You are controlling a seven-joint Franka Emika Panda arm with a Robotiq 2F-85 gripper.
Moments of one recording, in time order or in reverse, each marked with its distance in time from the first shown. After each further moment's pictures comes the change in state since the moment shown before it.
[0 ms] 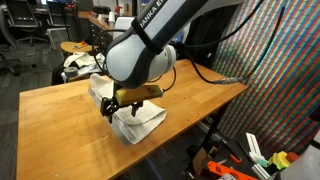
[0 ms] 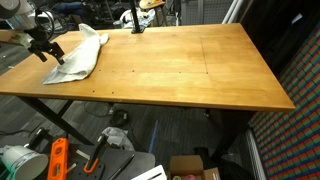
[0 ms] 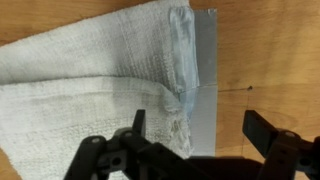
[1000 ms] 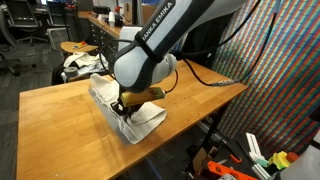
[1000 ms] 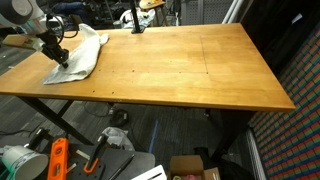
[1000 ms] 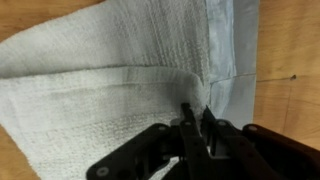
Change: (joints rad) arm 0.011 0.047 -0.060 0.007 -0.044 0.040 0.023
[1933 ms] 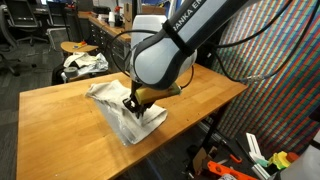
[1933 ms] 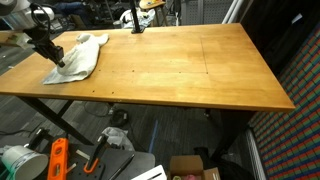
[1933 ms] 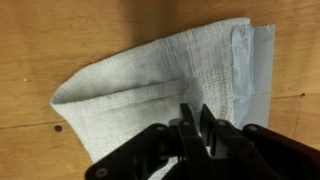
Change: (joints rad) arm 0.000 -0.189 -0.015 -0.163 -0.074 -0.025 0.075
